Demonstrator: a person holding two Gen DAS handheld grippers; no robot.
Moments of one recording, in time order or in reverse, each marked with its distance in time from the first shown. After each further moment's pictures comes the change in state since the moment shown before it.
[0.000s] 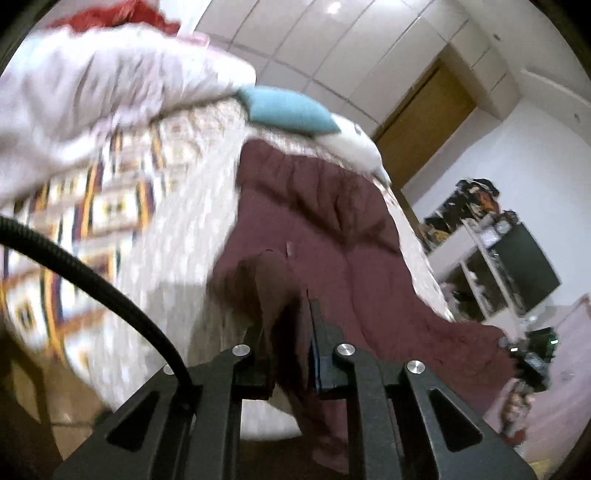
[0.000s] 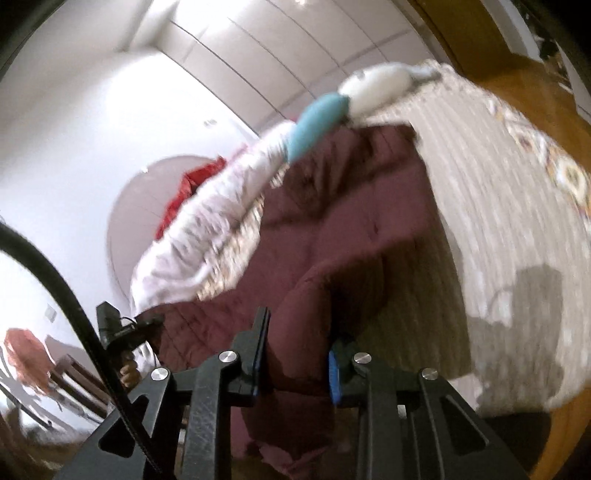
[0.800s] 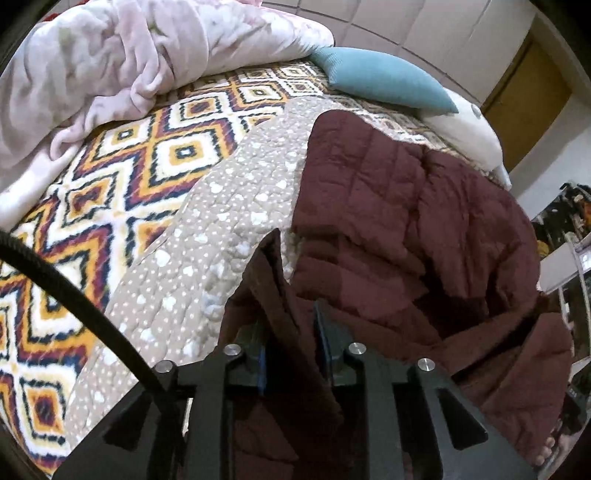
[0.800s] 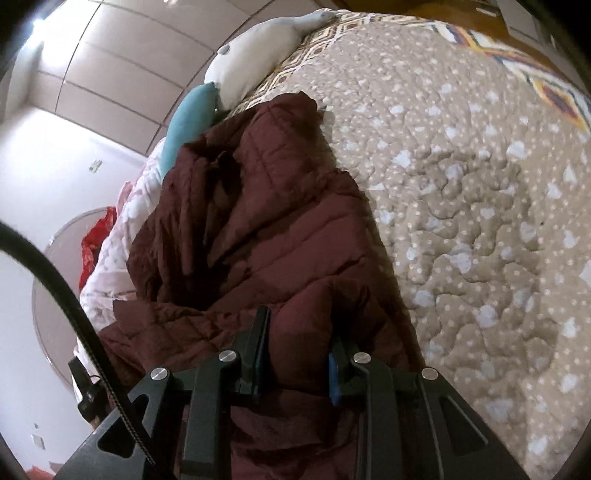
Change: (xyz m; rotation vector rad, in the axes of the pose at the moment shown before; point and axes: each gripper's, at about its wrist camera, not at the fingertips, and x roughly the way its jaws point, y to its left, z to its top) left arm 0.261 0.046 0.115 -0.105 0.137 0.325; right arm 0.217 -0.174 0.133 0.372 0.085 -0.239
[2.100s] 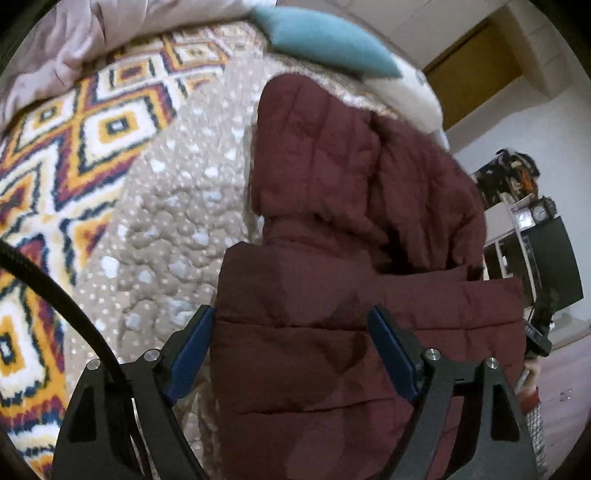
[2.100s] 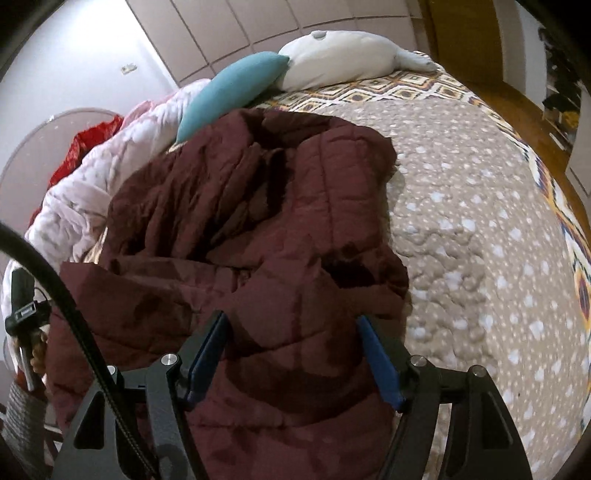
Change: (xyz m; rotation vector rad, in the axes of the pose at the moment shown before) left arm 0.031 0.024 0.017 0.092 0.228 -0.302; right arm 0.029 0.071 0.025 -0.495 0.039 -0.199
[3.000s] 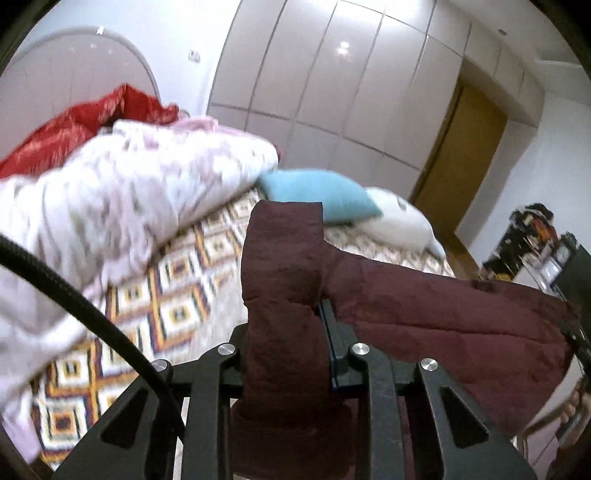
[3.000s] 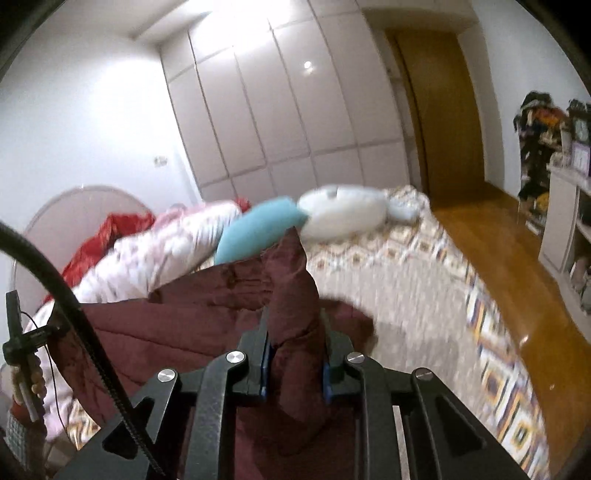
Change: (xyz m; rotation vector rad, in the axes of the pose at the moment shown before) left arm -0.213 -0.160 0.037 0.109 -0.572 0.243; right arm -0.236 0.077 0.051 -0.056 -0.496 -0.046
